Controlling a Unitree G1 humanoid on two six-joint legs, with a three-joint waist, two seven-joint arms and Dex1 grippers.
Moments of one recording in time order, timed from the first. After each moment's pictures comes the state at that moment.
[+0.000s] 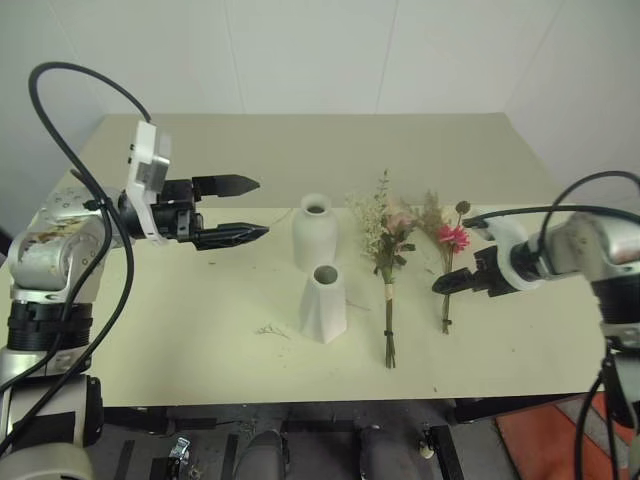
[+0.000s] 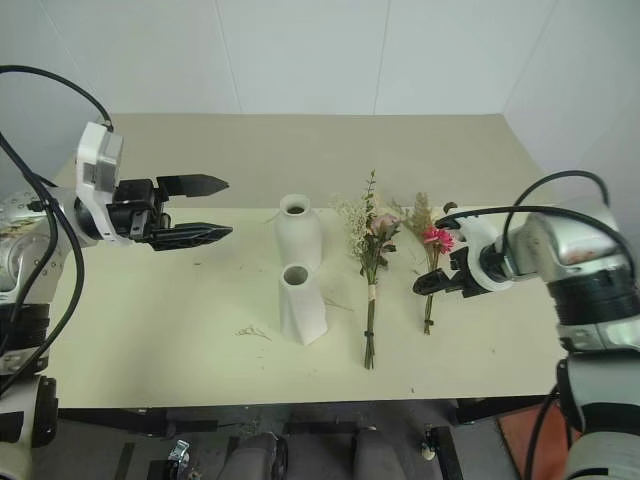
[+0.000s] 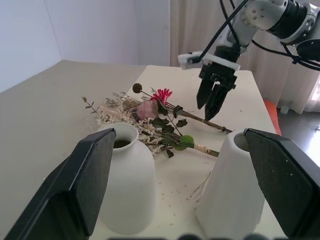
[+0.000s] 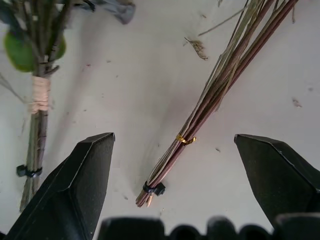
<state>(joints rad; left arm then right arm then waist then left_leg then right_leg) -0.74 0.82 0.10 0.08 -0.66 0.52 -1.31 -0.94 -0.87 0.24 0.20 0.56 1.60 0.61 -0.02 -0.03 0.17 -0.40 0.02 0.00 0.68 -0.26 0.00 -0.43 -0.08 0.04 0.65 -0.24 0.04</state>
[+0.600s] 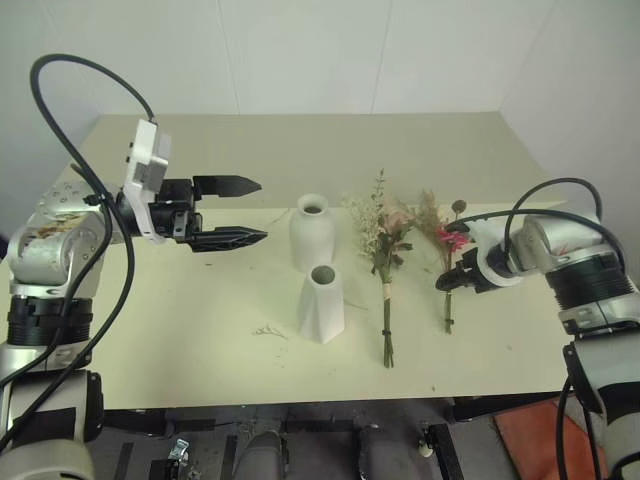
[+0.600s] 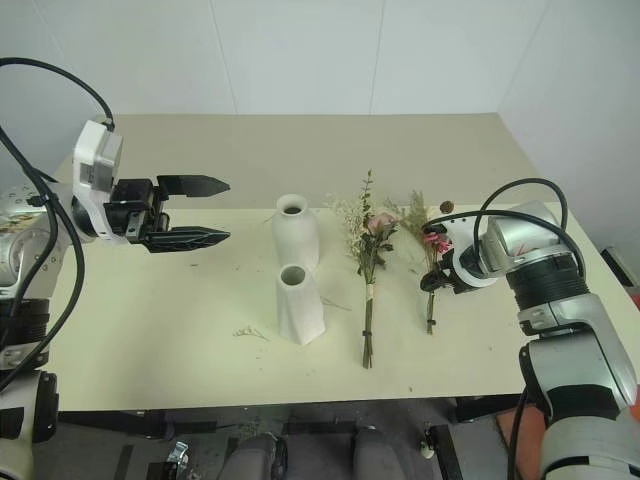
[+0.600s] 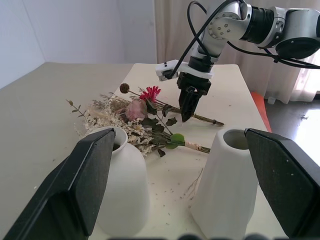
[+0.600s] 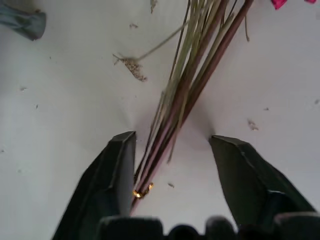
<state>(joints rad) -0.76 0.82 0.09 0.10 -0.63 0.50 -1.39 -1.01 -0.75 0.32 0.42 0.37 1.45 0.60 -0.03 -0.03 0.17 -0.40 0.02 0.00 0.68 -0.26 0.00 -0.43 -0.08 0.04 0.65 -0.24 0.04</state>
